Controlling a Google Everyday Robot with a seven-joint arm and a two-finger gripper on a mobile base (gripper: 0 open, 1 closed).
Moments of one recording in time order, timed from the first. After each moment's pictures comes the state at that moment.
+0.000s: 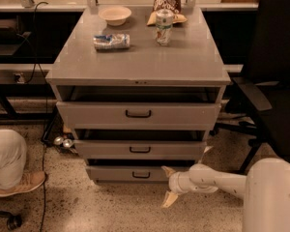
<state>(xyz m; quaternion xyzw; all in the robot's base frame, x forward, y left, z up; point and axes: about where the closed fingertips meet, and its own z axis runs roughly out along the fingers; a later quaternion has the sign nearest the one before) 0.568 -0.095 0.241 -0.66 0.67 0.13 0.32</state>
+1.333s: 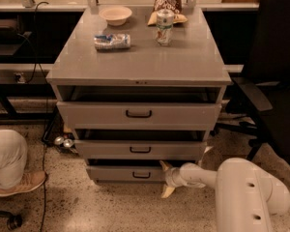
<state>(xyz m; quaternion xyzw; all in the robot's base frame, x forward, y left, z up) 0.640 -0.102 0.167 -0.70 0.63 0.04 0.32</state>
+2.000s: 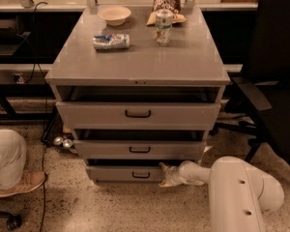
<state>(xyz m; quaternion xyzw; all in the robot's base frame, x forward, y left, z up) 0.644 -0.104 0.152 -0.71 0.64 0.04 0.30</state>
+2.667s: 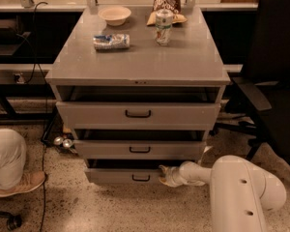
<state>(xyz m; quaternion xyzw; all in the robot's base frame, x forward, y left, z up) 0.644 -0.104 0.160 -0.71 0.64 0.04 0.30</state>
